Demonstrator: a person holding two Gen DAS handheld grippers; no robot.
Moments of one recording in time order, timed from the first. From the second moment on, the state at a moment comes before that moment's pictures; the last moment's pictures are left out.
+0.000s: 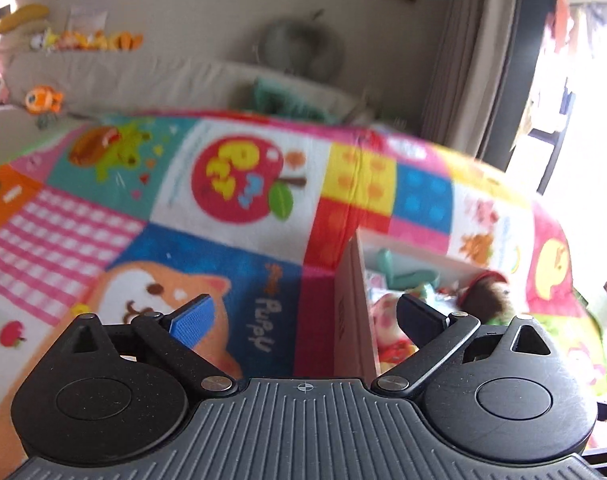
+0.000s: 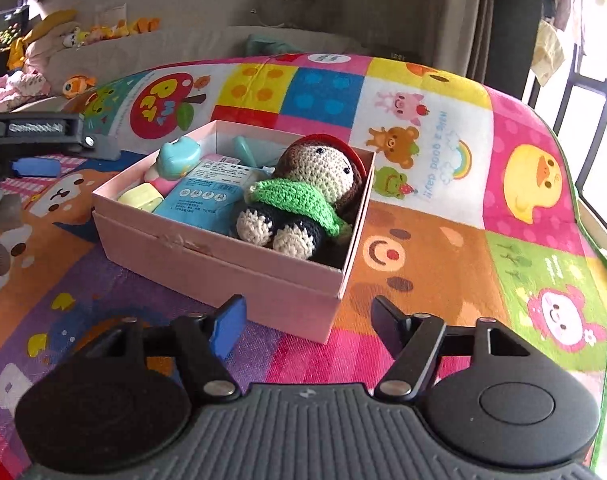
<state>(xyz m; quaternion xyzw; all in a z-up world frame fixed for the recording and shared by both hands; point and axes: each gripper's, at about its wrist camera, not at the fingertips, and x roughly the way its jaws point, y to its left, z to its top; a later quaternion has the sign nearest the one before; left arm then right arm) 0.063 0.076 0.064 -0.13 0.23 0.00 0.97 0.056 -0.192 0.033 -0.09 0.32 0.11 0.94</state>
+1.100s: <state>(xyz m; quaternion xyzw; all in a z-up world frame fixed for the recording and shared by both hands) -0.012 0.006 0.000 0.00 0.34 0.00 0.94 -0.004 -0.189 -0.012 0.00 0.34 0.00 0.94</state>
